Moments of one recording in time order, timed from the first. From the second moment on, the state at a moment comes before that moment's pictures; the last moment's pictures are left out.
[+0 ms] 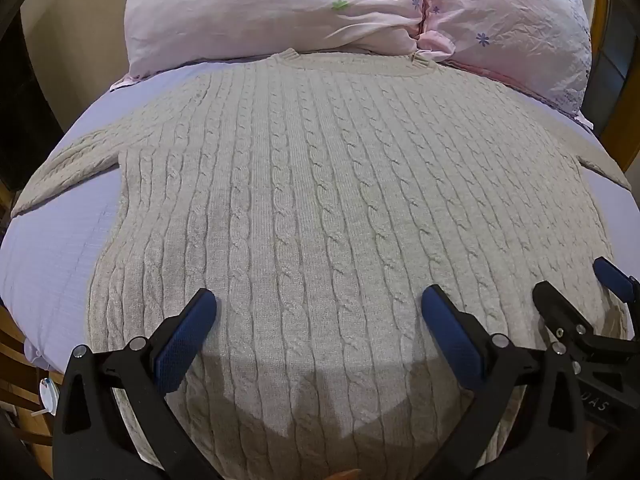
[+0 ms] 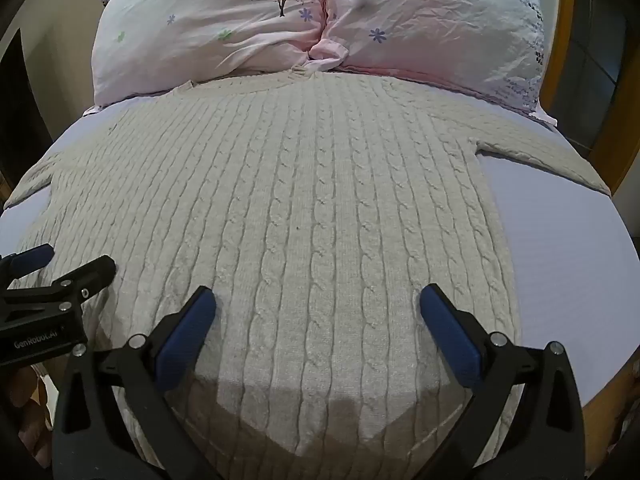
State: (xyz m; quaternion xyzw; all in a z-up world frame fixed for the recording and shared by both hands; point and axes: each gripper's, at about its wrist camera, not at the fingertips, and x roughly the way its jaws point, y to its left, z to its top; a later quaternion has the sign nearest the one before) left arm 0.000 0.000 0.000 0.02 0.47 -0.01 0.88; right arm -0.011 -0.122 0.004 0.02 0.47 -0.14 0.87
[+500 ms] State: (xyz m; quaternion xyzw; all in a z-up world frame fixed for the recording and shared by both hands) left arm 0.000 0.000 0.000 0.02 0.47 -0.01 0.88; right arm -0.009 -0.123 0.008 0.02 0.47 -0.14 0.87
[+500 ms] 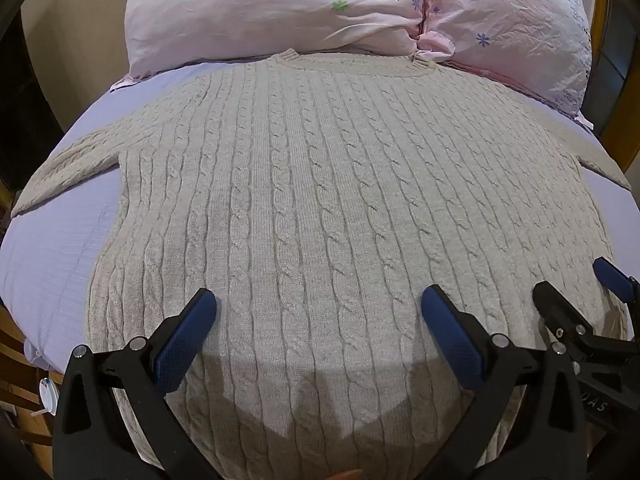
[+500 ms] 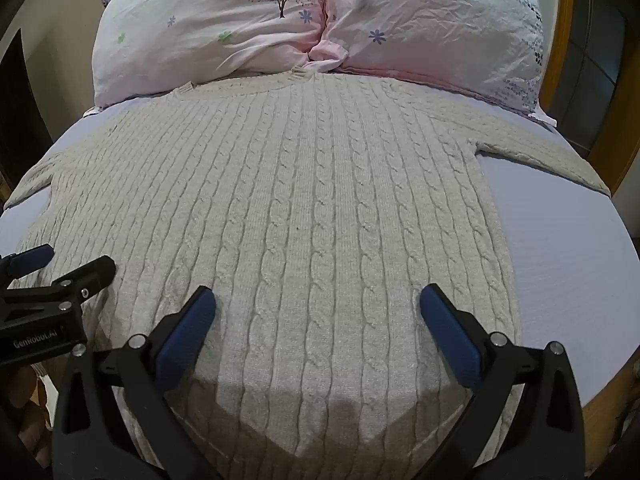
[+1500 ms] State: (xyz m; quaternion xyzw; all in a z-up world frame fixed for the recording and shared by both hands) left arm 0.000 0.000 0.000 0.02 0.46 -0.01 0.89; right arm -0.009 -0.122 0.004 0.02 0.47 -0.14 0.87
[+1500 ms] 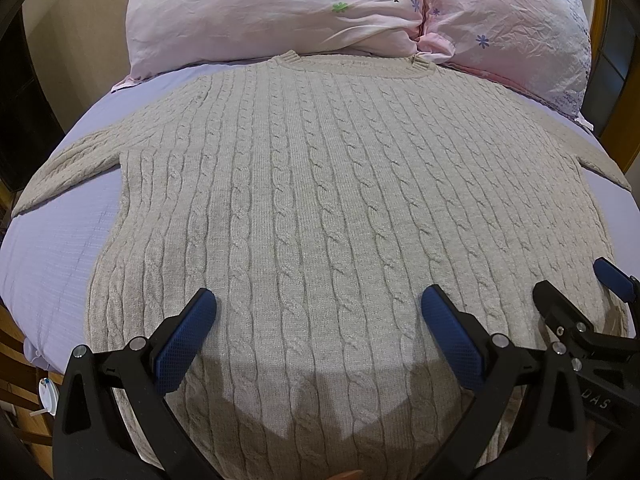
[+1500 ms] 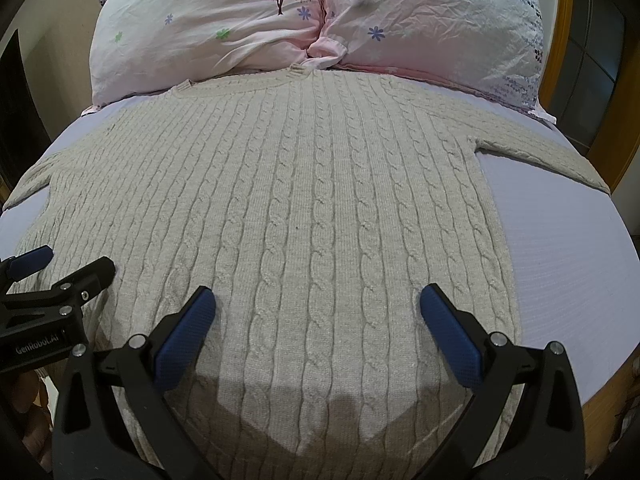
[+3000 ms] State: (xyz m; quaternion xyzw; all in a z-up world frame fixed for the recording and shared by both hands) left arm 0.001 0.001 0.002 0.02 0.48 -0.02 0.88; right arm -0.009 -0.123 0.000 0.02 0.48 -0.14 0.86
